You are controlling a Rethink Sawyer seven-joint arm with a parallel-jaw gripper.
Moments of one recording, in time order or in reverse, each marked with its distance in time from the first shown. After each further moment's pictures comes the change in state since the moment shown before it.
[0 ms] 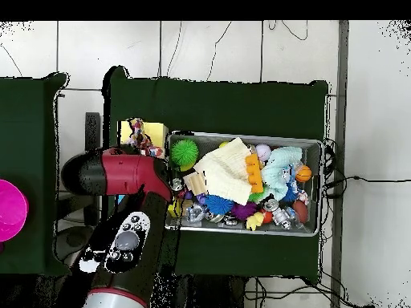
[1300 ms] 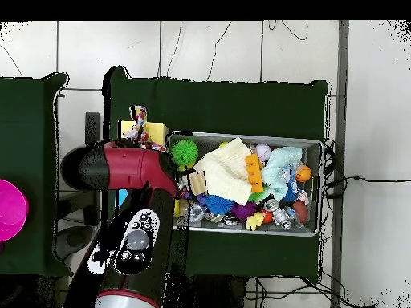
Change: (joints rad) arm -0.043 -0.049 0.041 -0.009 -0.009 0.053 0.000
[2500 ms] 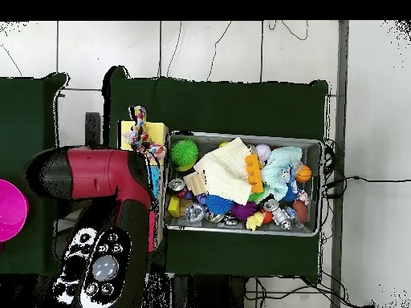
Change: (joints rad) arm 0.060 -0.105 0.005 -0.011 -0.001 0.192 0.000
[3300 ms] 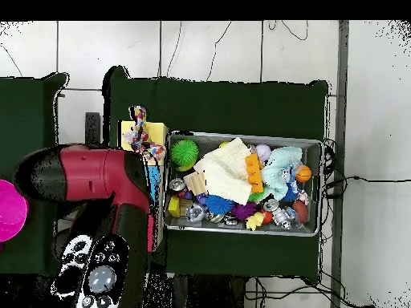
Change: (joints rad) arm 0.000 -0.037 0.001 0.000 -0.007 -0.001 0.000
